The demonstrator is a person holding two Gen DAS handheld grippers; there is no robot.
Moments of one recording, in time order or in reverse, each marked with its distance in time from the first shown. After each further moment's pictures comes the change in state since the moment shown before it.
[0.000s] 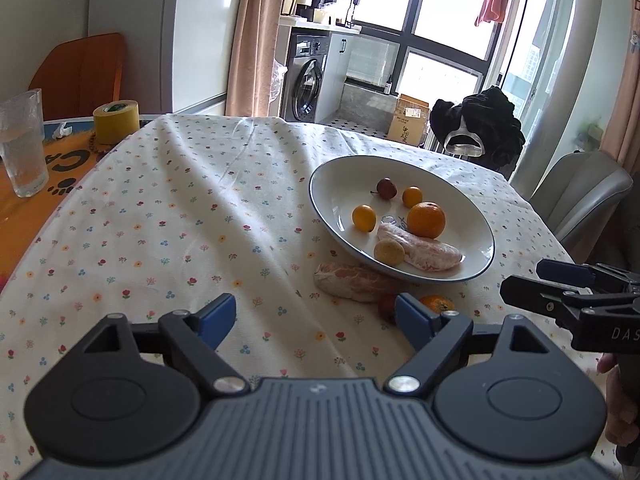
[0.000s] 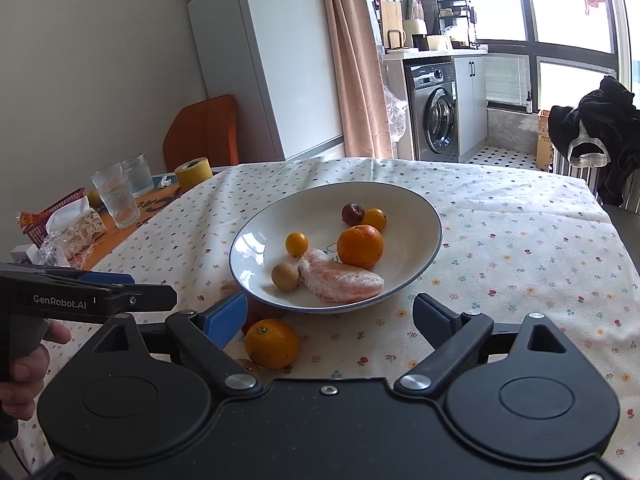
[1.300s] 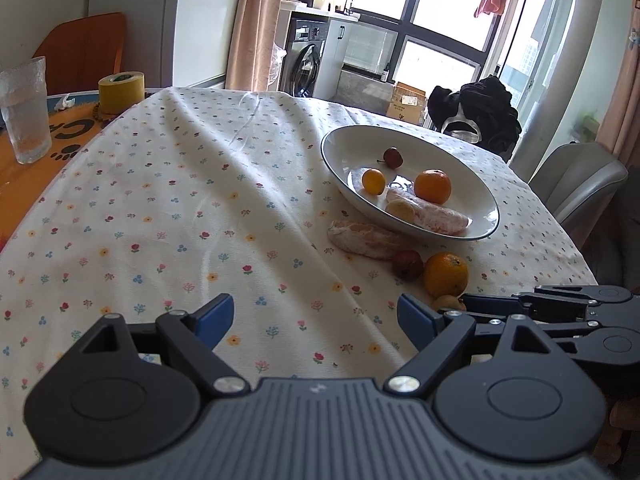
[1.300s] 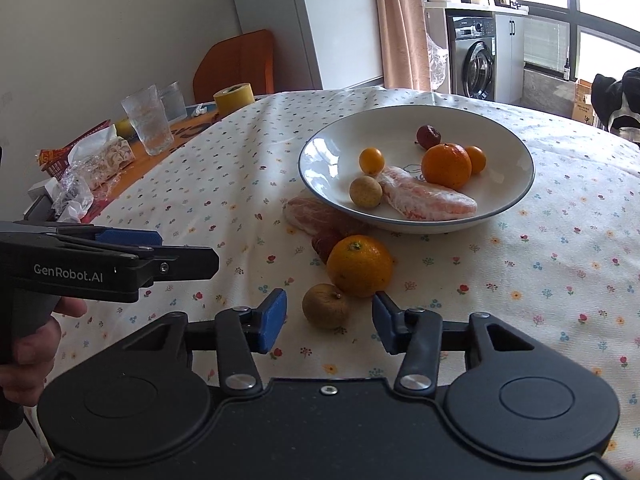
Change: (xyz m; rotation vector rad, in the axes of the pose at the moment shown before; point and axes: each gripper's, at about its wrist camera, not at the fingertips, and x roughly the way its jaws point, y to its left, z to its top) left arm -0.002 0.017 -0.025 -0.011 0.038 -0.030; right arm 0.029 0.054 -0.030 -0.055 0.180 0.068
